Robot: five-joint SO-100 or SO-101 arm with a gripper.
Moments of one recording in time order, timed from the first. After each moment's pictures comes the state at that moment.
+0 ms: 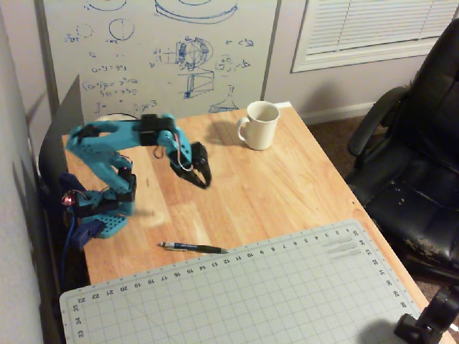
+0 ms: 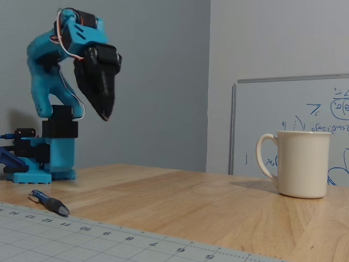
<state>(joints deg) 27.4 126.2 119.5 64.4 -9.1</state>
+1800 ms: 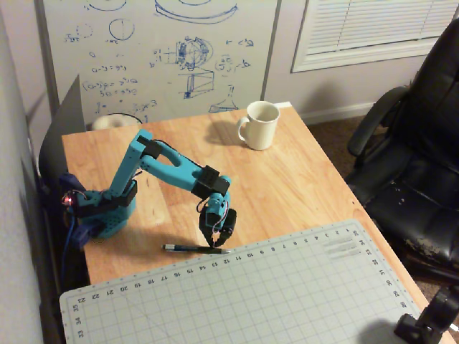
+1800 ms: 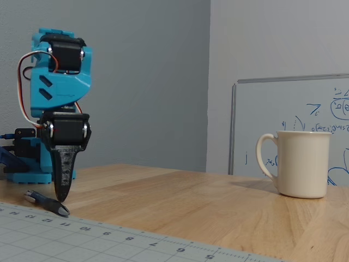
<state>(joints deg) 42.8 71.5 92.5 63.8 -10.2</state>
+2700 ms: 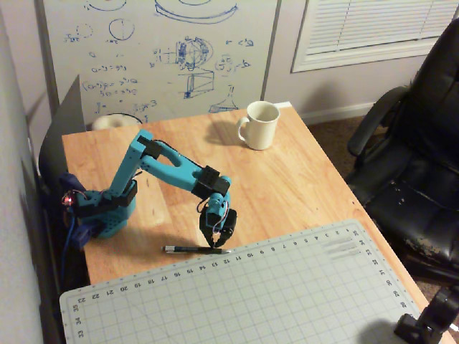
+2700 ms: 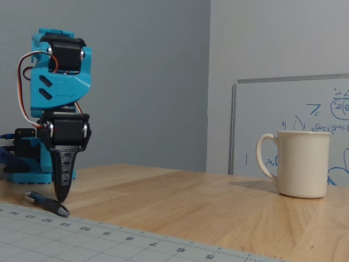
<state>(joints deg) 42.8 71.5 91.9 63.8 -10.2</state>
